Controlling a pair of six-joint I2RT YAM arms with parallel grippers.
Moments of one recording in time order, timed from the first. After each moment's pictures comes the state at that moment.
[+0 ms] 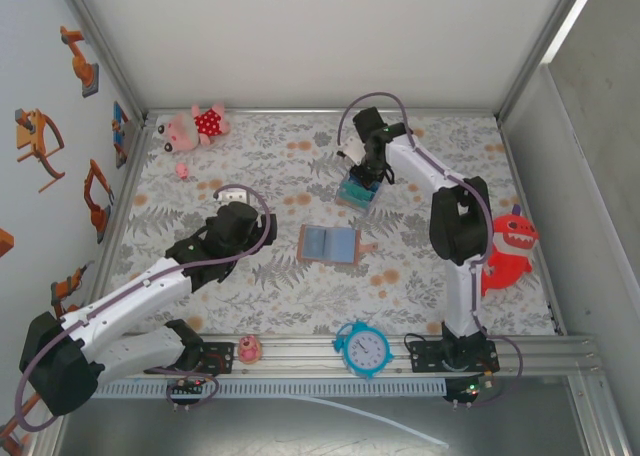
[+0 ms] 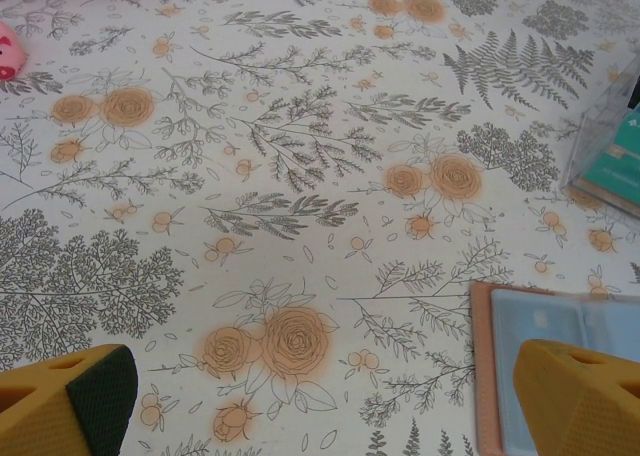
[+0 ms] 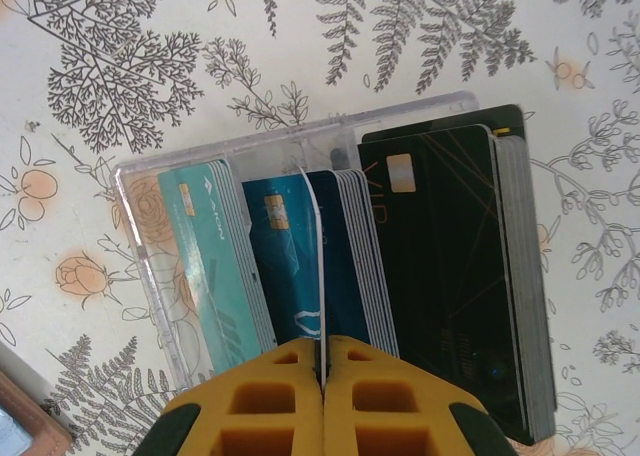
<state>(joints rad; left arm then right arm) -0.78 1.03 0.71 -0.42 -0.50 -0.53 0.43 2.11 1.81 -0.93 -0.01 -0.47</state>
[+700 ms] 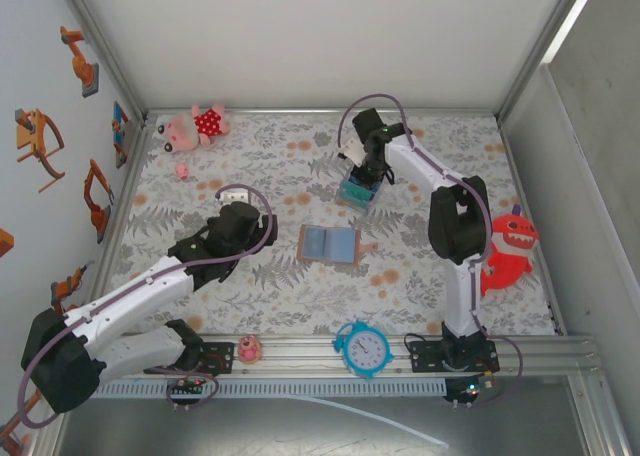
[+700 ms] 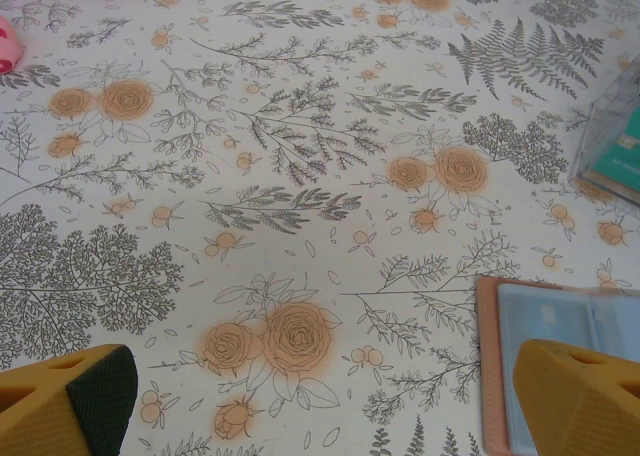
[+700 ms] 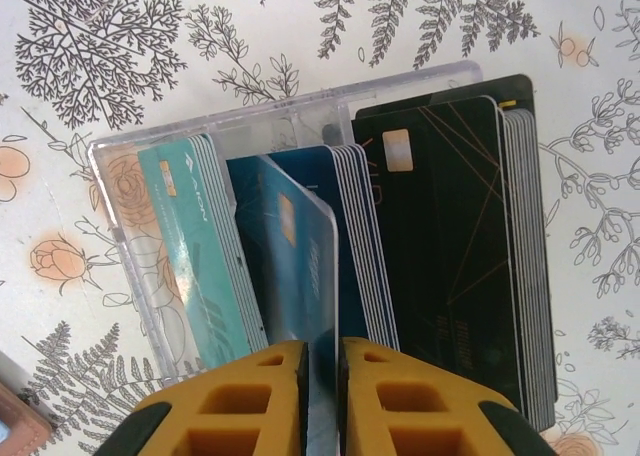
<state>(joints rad) -0.78 1.05 0.71 -0.42 -0.50 -0.53 0.43 2.12 1.82 -0.94 0.02 -0.48</state>
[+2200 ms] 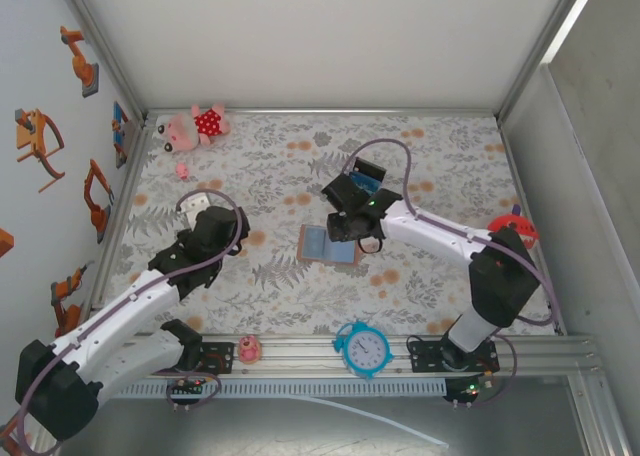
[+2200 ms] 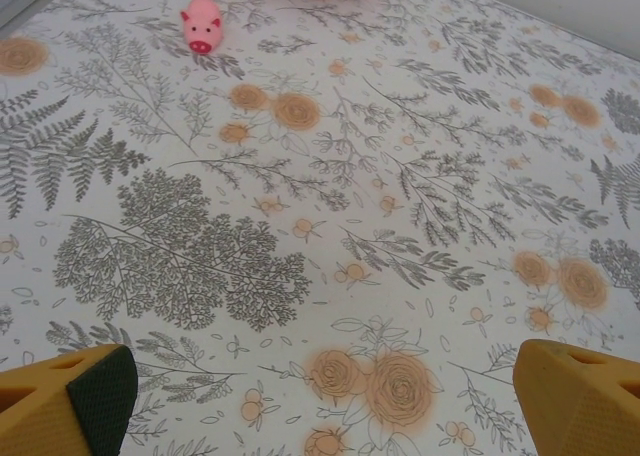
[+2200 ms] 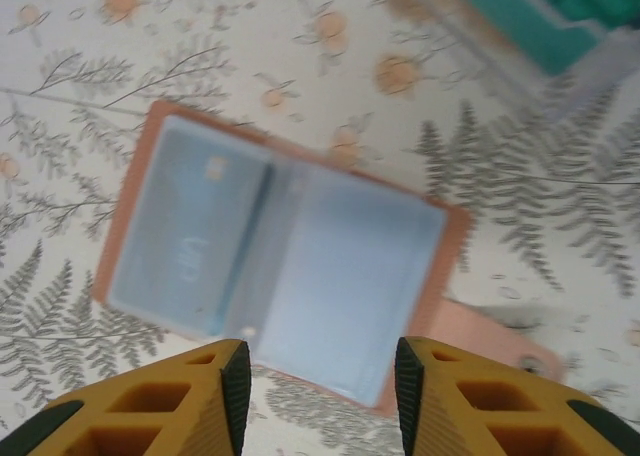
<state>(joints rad) -0.63 0.90 0.62 -0.47 -0.62 -0.74 0.84 1.64 1.21 -0.72 0.13 0.56</state>
